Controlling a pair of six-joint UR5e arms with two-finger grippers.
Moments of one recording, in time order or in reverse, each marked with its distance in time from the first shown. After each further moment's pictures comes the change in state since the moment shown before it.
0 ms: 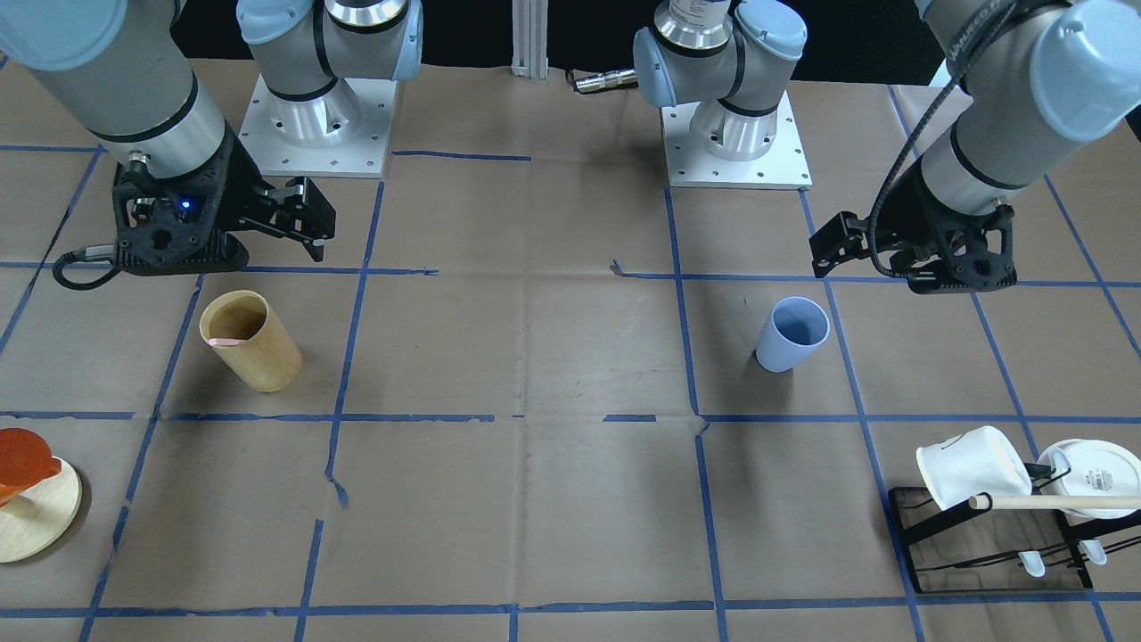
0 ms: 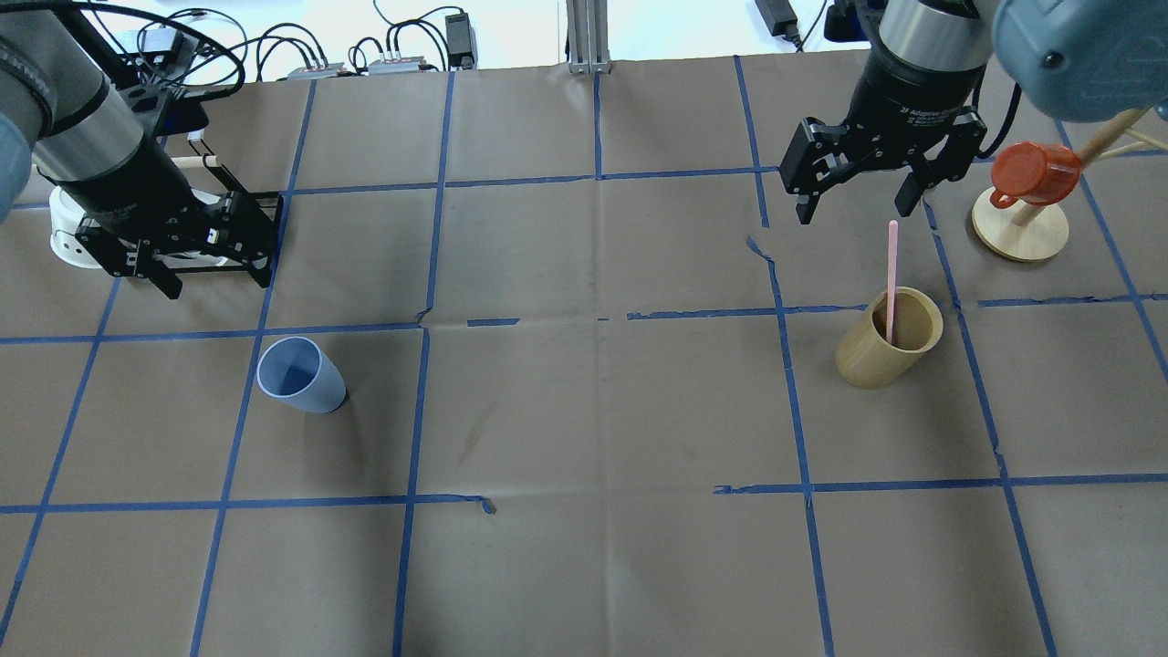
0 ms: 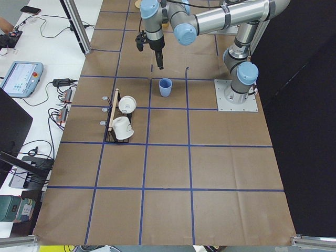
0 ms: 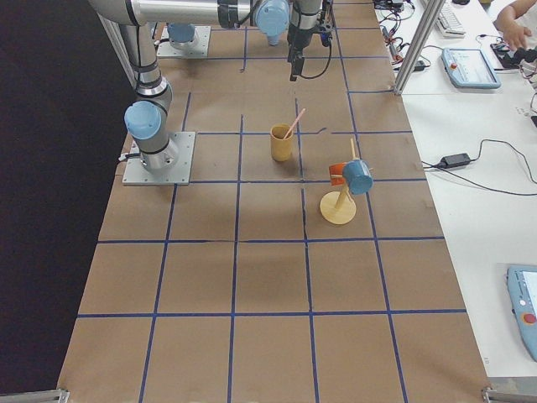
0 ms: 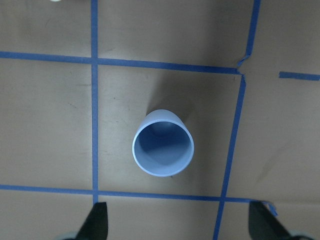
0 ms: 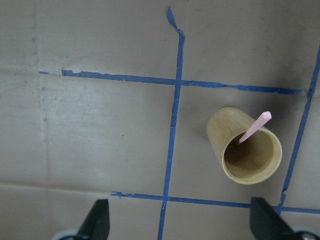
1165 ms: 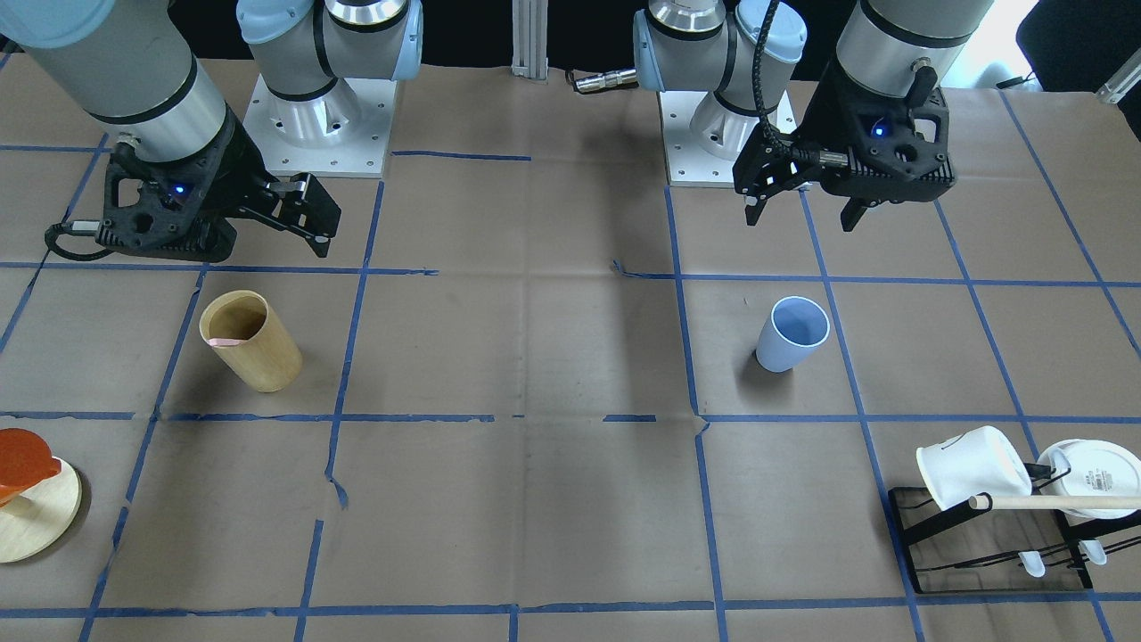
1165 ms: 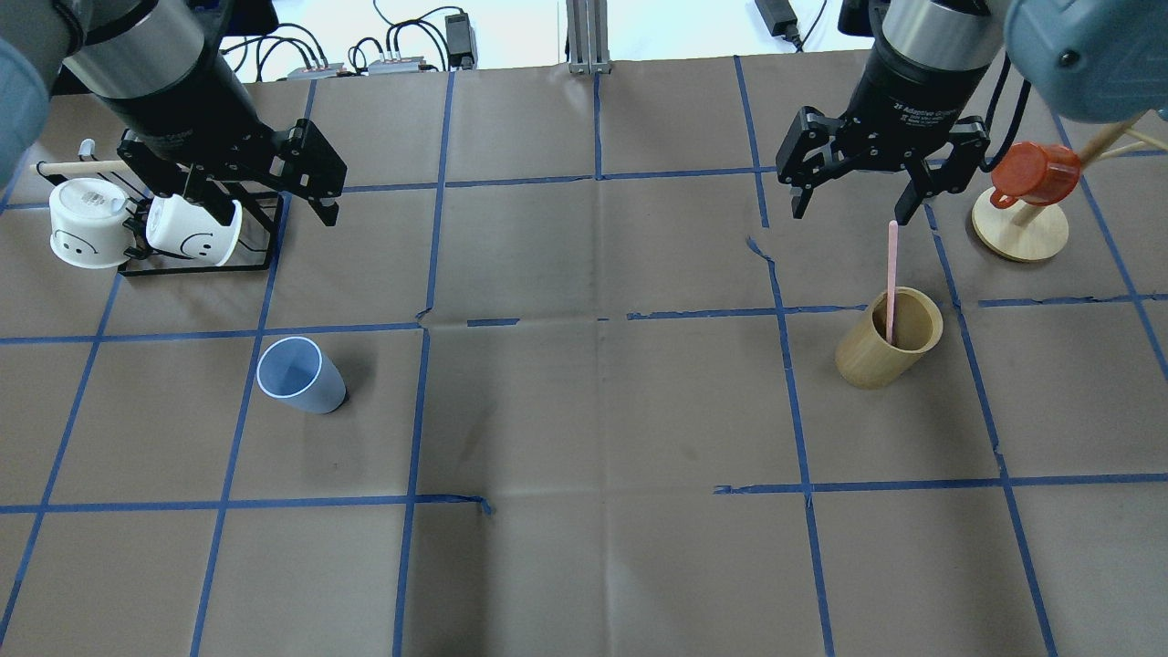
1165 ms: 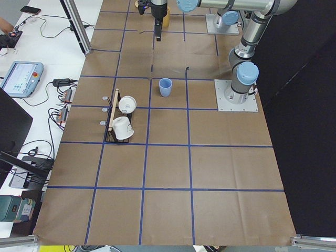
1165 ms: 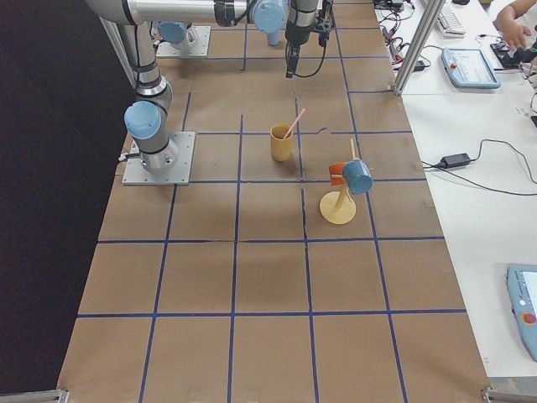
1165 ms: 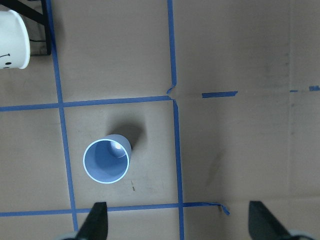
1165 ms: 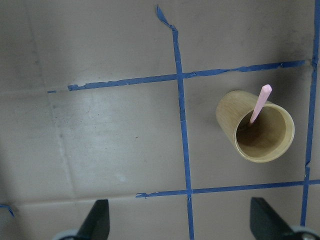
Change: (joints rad) left arm -0.241 0.058 0.200 -0.082 -0.002 -0.104; right arm 0.000 -0.027 0.001 0.021 0.044 0.216
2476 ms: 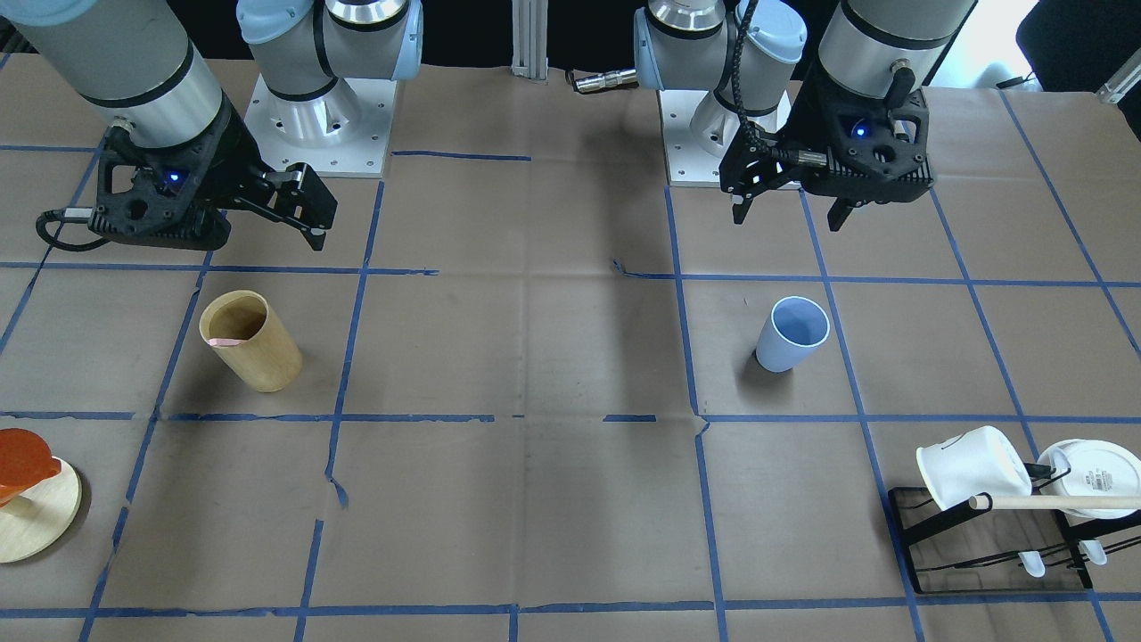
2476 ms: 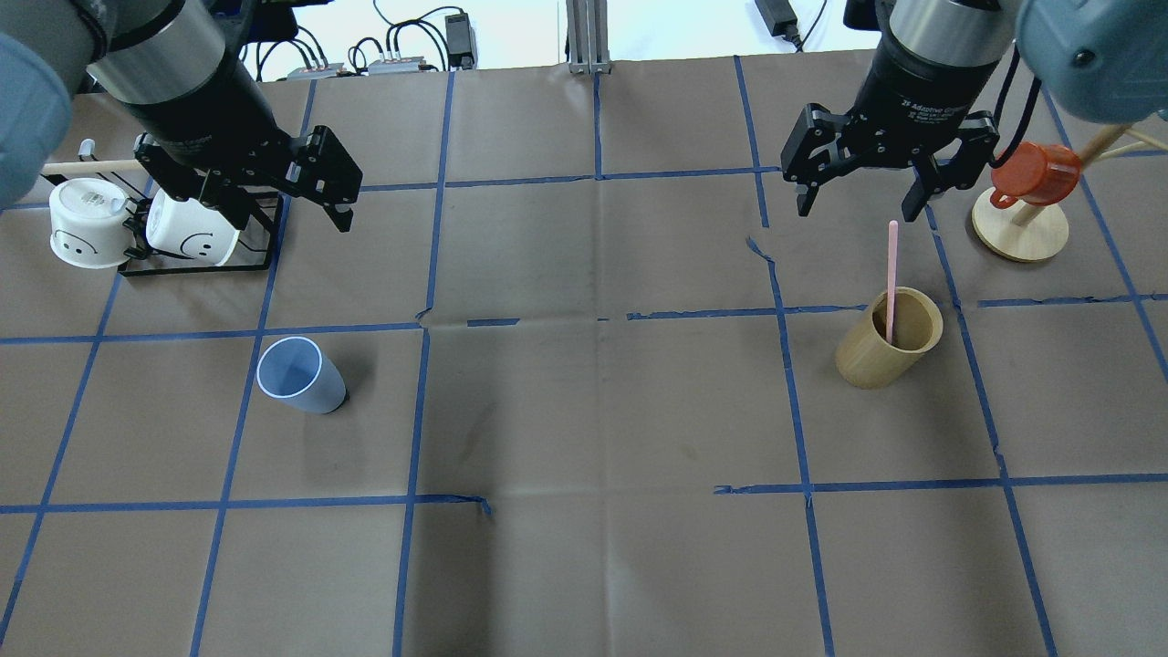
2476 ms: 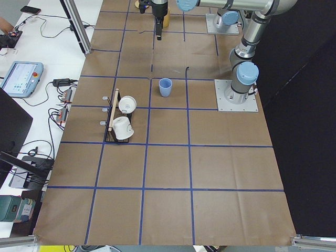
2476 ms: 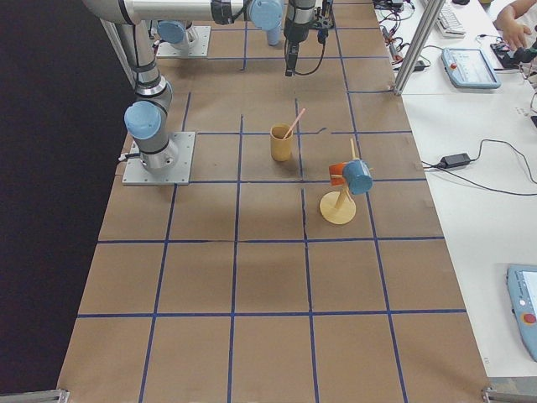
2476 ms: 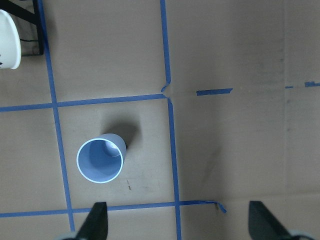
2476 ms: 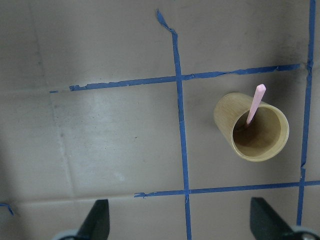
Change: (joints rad) left arm -0.020 -0.001 -0.006 0.001 -0.001 -0.009; right arm 0.000 -0.013 0.000 0.002 -0.011 -0.004
